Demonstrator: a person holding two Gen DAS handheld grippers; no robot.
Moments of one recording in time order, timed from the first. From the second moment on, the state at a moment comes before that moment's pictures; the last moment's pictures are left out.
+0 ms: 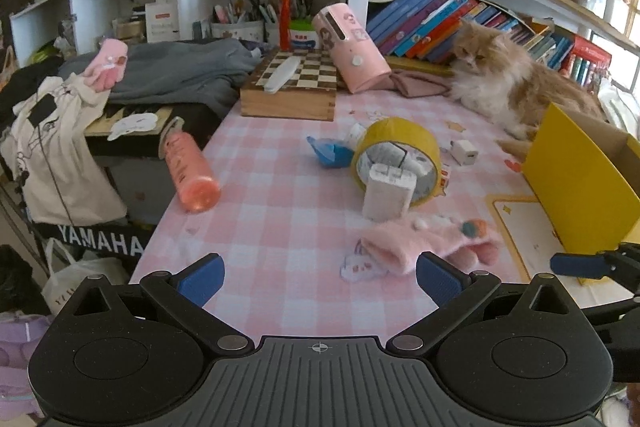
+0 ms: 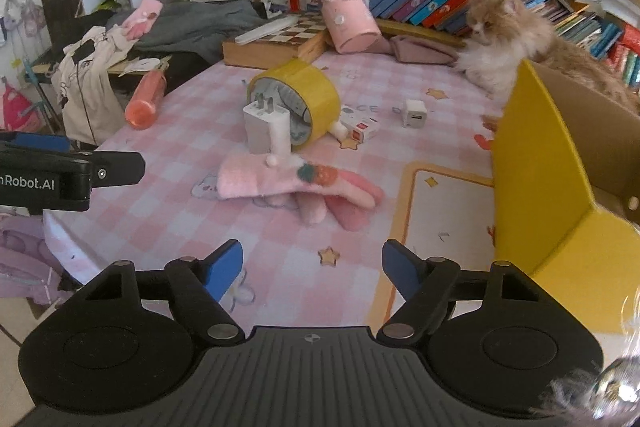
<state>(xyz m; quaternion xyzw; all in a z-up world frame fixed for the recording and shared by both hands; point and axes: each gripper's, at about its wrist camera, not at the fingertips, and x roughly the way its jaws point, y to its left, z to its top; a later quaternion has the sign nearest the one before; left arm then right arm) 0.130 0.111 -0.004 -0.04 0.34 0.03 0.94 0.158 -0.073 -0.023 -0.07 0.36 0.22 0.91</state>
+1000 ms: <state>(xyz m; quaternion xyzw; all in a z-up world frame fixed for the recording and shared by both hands) 0.260 0.075 -0.038 0.00 0.41 -0.07 0.91 0.225 -0.075 -0.052 -0.11 0.39 0.23 0.89</state>
